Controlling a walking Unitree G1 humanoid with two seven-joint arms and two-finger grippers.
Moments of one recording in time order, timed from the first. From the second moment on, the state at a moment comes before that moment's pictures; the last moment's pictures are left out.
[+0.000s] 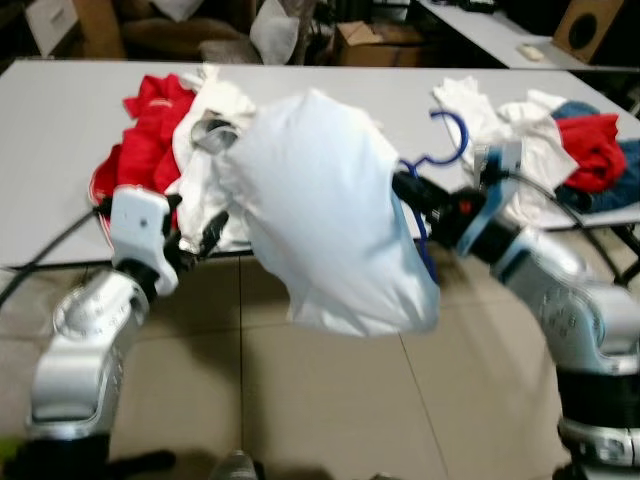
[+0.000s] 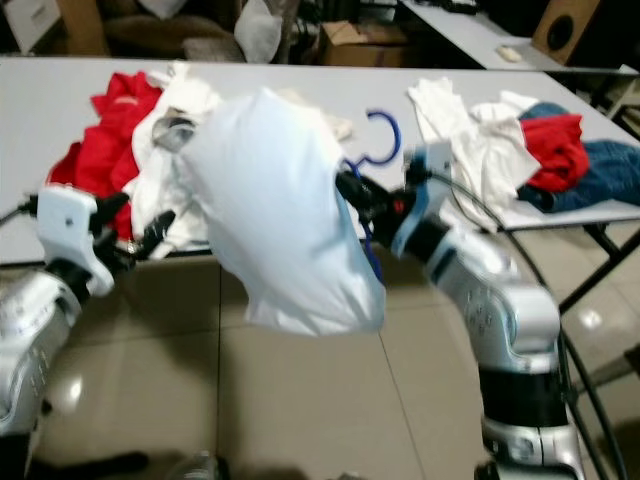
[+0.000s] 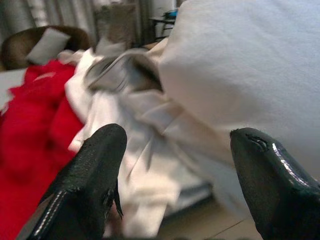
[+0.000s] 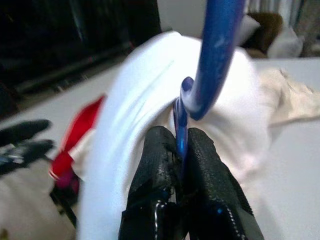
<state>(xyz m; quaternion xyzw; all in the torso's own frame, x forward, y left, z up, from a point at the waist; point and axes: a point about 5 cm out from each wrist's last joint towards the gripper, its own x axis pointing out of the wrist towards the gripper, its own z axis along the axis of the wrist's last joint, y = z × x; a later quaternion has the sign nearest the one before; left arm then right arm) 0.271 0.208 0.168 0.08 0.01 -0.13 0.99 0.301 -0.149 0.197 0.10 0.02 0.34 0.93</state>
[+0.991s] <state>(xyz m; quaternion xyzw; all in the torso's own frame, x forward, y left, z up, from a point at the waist) 0.240 0.191 0.148 0.09 0.04 -0.14 0.99 0.239 -0.123 0.156 0.02 0.08 0.42 0.90</state>
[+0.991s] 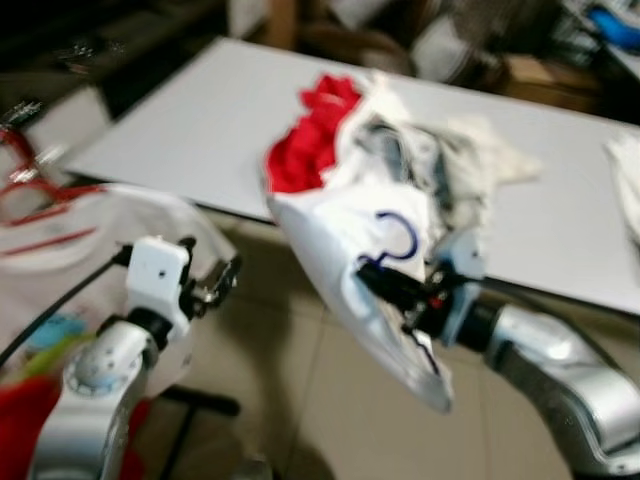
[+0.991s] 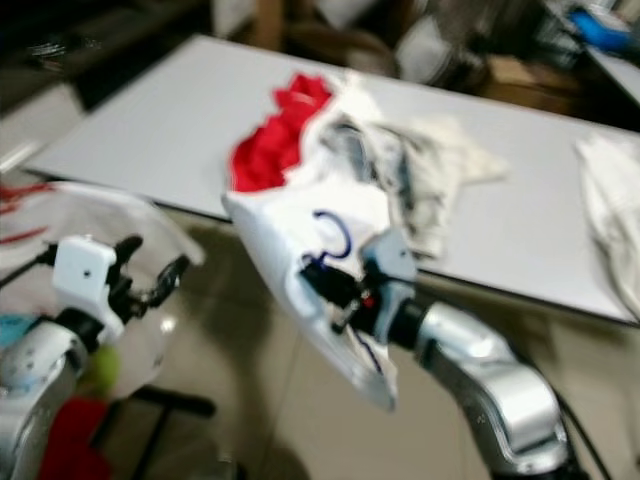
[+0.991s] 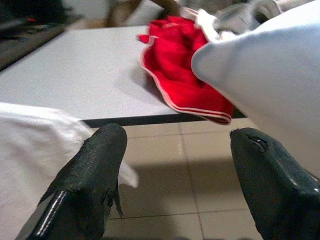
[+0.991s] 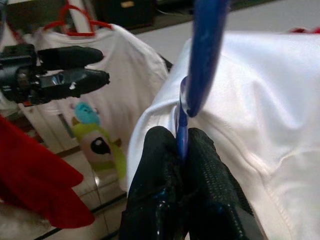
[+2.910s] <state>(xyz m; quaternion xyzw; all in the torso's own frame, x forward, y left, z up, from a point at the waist) 0.237 0.182 0.142 0.11 0.05 -0.16 0.98 0.275 -0.227 0.027 0.01 0.19 0.25 0.95</state>
